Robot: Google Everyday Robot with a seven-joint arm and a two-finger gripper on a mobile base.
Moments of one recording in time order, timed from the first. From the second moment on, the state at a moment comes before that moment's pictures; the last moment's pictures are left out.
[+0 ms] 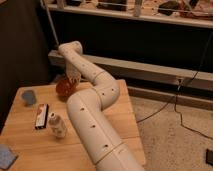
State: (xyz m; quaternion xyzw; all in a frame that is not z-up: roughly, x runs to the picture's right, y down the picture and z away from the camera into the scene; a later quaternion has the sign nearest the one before) arm -0.199 -0.055 0.954 -0.32 0.17 0.57 0.74
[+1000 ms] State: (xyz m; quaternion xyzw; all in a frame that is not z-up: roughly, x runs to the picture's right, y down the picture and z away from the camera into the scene) arm -0.140 -0.069 0.854 -0.32 0.11 0.53 0.78
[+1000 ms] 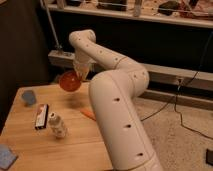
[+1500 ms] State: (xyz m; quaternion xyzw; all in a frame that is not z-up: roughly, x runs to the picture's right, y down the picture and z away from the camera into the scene) arm -0.137 -0.041 0.823 -0.32 0.09 0.53 0.78
